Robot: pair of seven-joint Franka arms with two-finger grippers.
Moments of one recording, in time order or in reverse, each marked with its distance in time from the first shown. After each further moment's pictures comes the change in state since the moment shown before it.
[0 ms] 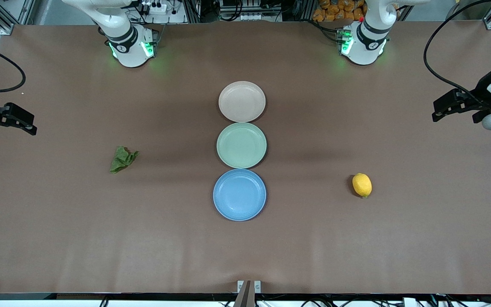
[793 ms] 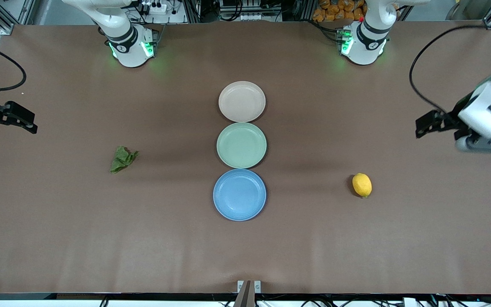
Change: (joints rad) left arm -0.017 0.114 -0.011 -0.005 0.000 0.091 0.000; right arm 0.000 -0.016 -0.001 -0.018 0.000 0.001 0.000
